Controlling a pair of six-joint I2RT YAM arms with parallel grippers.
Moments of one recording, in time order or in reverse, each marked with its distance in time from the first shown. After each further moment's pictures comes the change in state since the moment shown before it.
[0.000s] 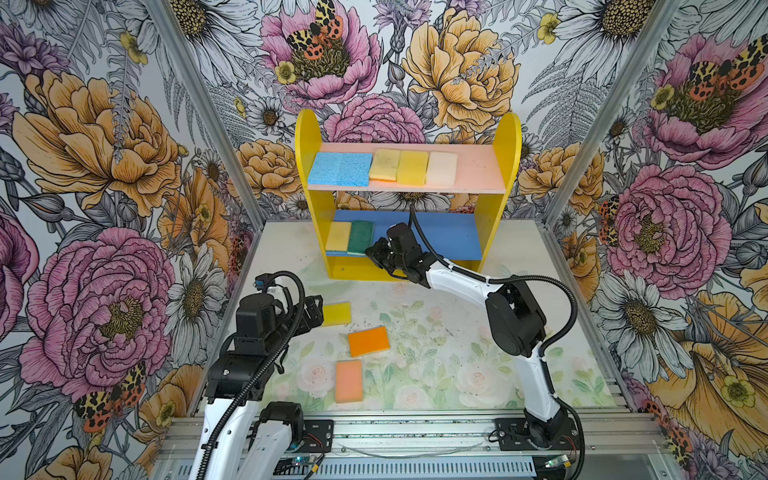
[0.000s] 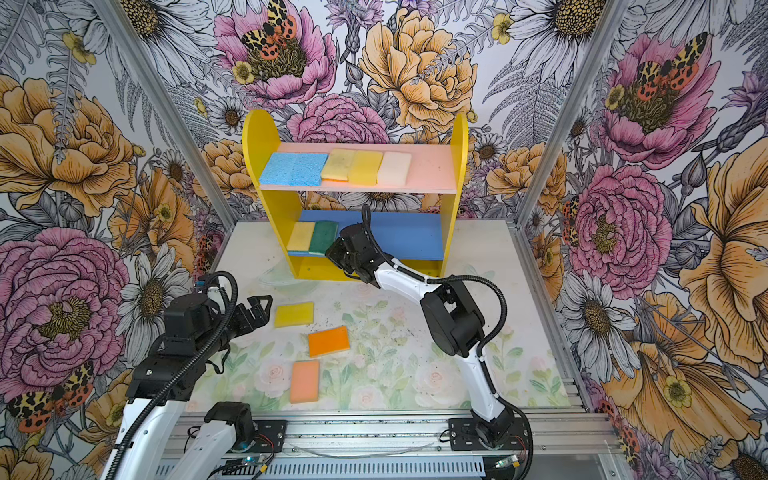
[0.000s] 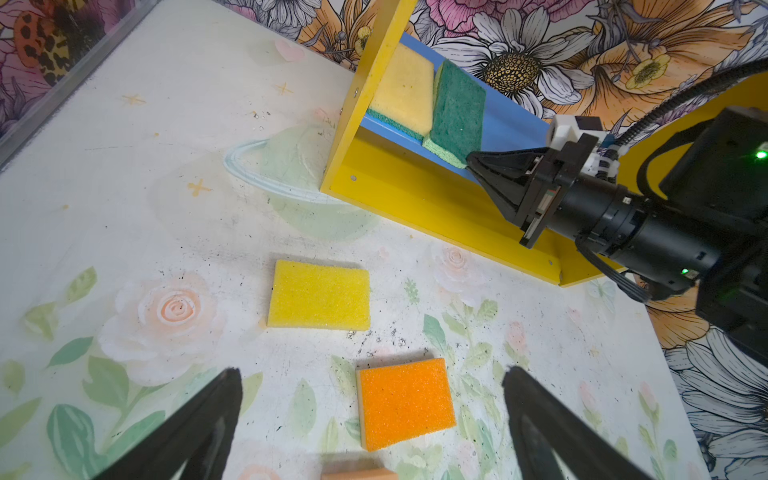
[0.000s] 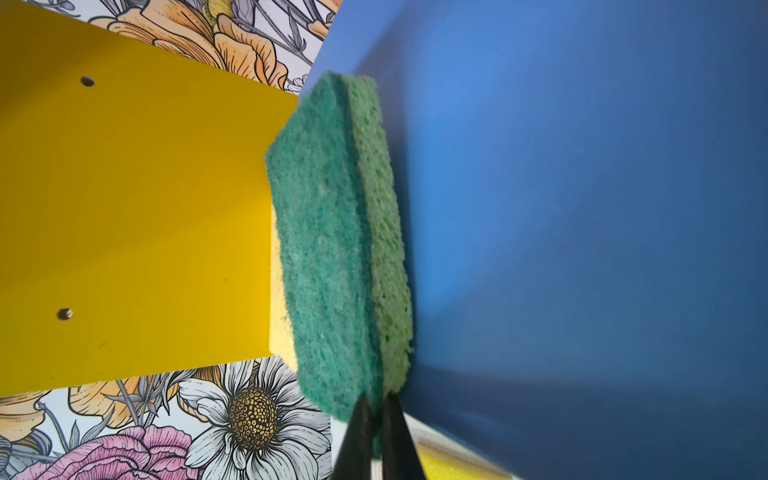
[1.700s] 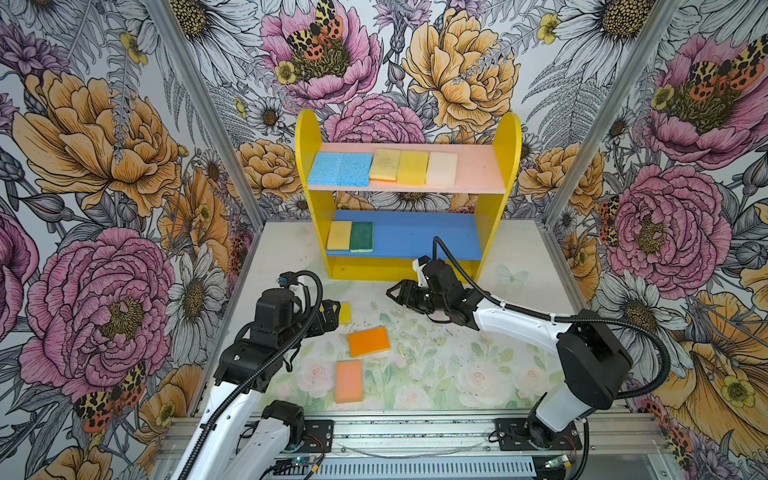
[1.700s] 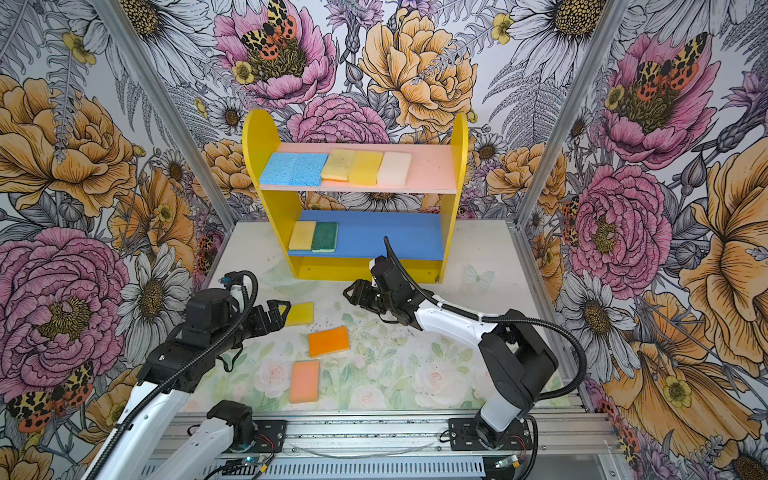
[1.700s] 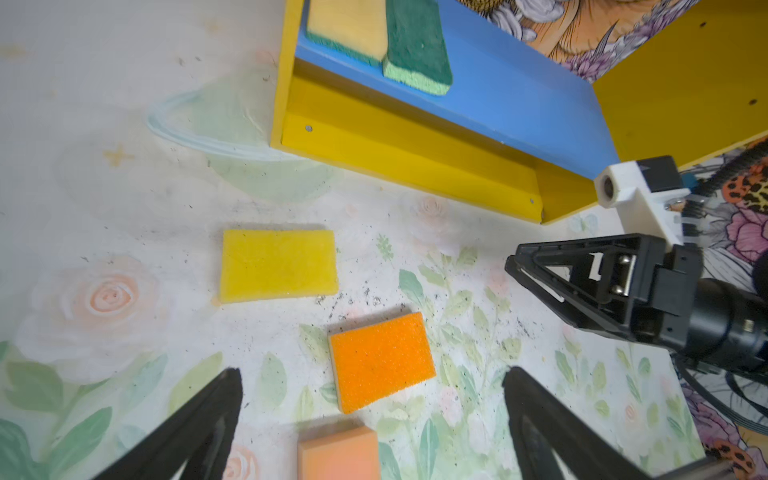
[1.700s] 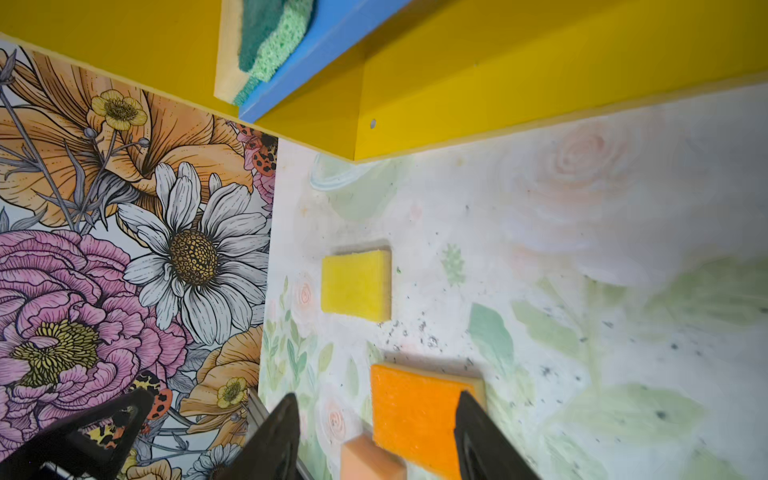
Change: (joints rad) left arm -0.216 0.122 0.019 -0.030 -0.019 -0.041; right arm 0.020 -0.582 -0.750 0.011 -0.123 -0.239
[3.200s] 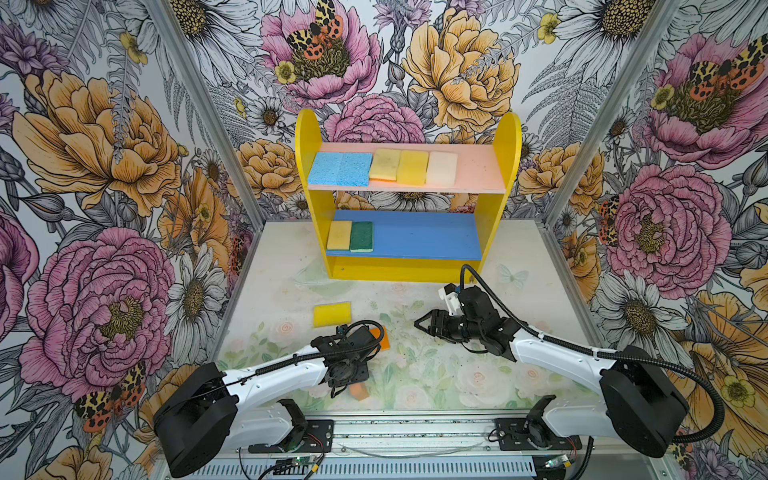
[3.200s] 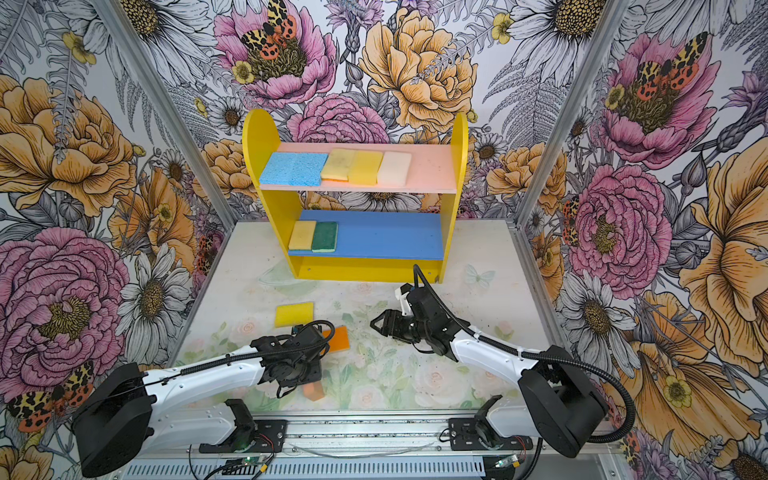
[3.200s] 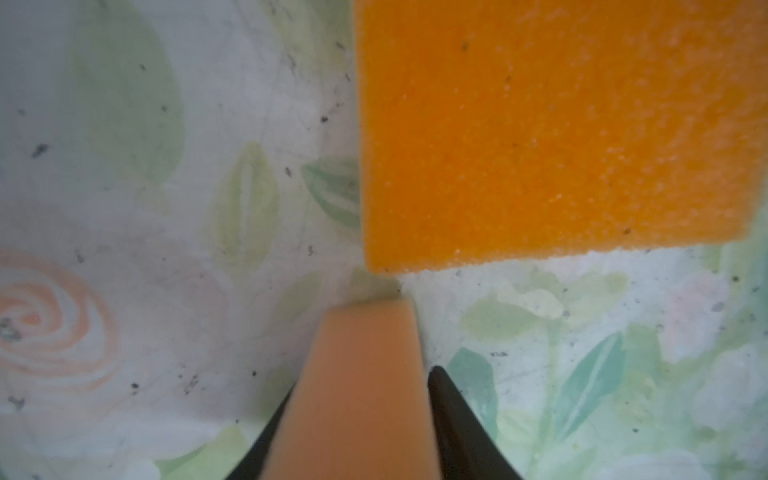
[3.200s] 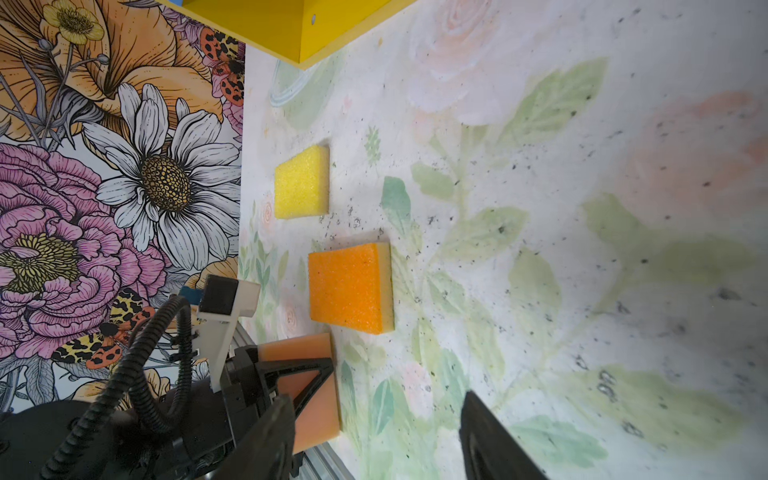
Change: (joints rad) left arm -0.578 0.467 -0.282 0.104 -0.194 -0.568; right arm -0.078 -0.270 -0.365 0.033 -0.158 -0.069
